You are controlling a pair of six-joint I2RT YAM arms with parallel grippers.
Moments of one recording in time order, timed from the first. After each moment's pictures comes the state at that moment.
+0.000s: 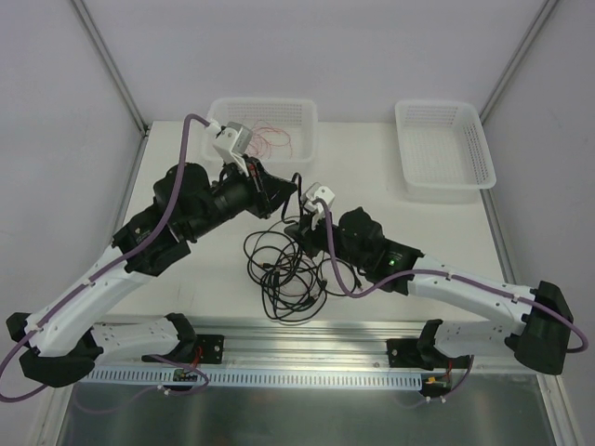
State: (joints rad) left arm -0.90 1.04 1.39 -0.42 -0.04 -0.46; right arm 1.07 1.20 0.90 0.12 0.07 0.12
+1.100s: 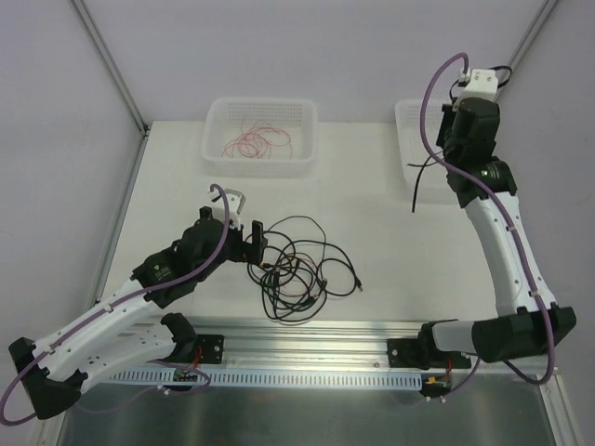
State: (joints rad) left arm -0.83 0.75 0.77 -0.48 -0.34 -0.32; right arm 0.21 1.29 1.49 -0.43 0.43 0.00
